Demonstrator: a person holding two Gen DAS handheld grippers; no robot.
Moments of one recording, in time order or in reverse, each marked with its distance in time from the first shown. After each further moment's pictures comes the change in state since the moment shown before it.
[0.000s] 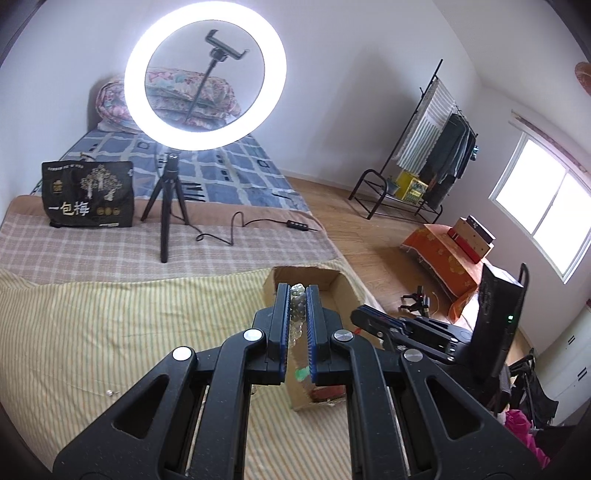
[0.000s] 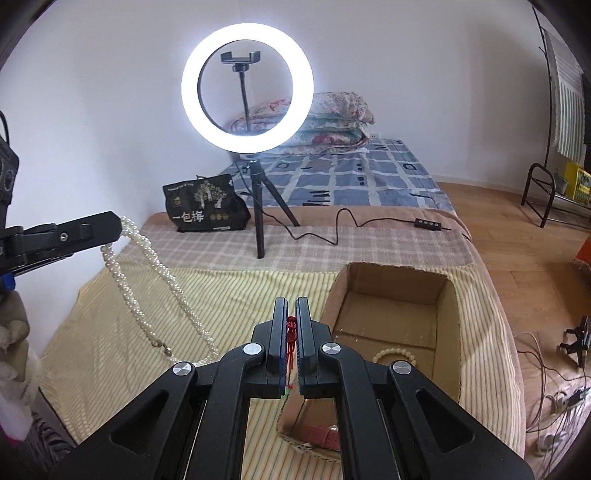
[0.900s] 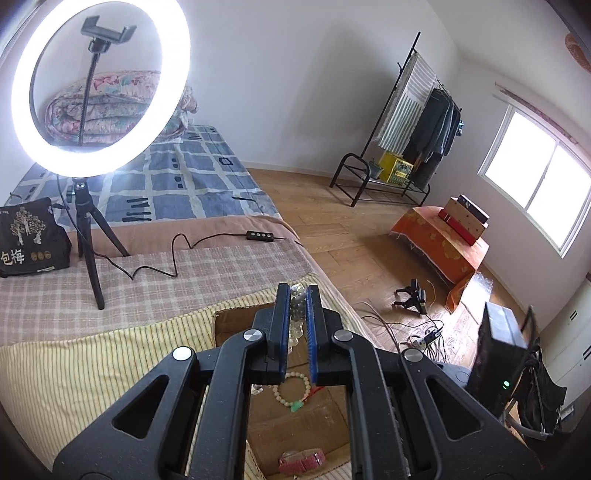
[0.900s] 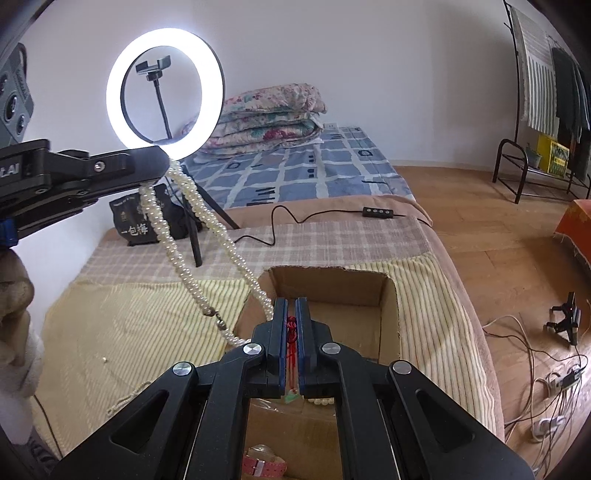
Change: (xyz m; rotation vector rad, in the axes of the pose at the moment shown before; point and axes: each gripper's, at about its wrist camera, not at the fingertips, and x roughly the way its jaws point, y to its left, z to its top) left arm 0.131 -0.063 0.052 0.087 0.060 -0.037; right arm 0.021 -0.081 0.004 0.095 0.027 -0.087
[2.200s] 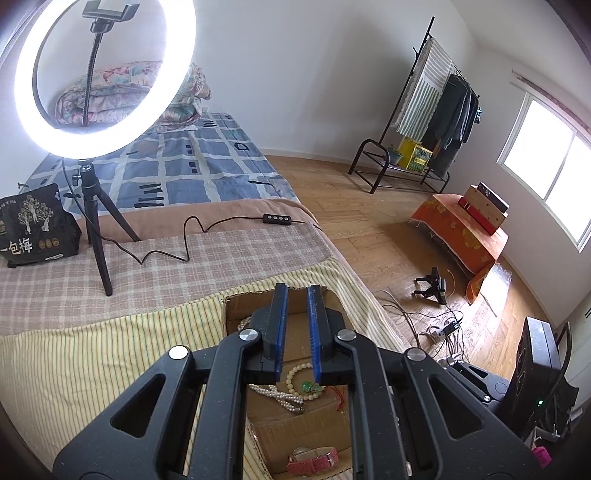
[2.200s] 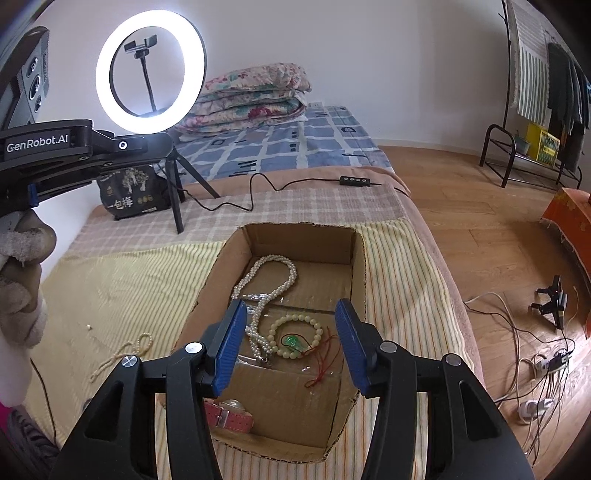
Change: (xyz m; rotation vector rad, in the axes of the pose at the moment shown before) left arm 0.016 -0.003 -0.014 0.013 0.043 0.086; right arm -0.017 -0.018 -0.028 -0.001 0.079 -0.057
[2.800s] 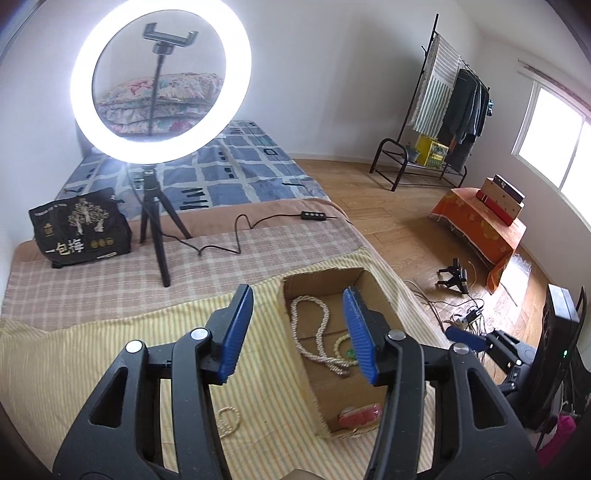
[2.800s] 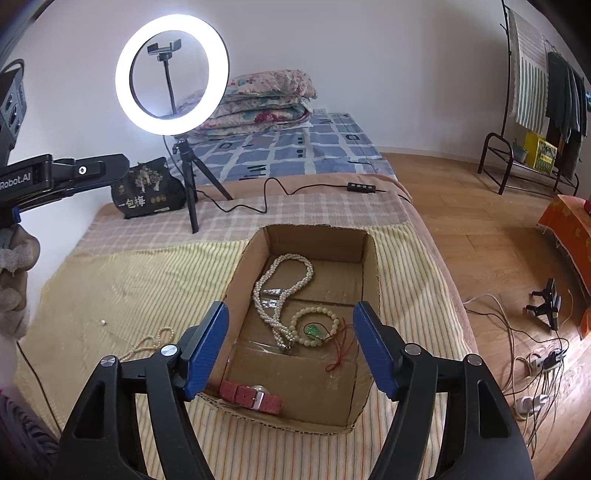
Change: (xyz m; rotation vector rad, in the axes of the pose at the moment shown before) left arm -0.074 0.039 -0.022 0.040 -0.012 0.099; right arm -0.029 0.032 -0.007 -0.020 -0.021 -0.015
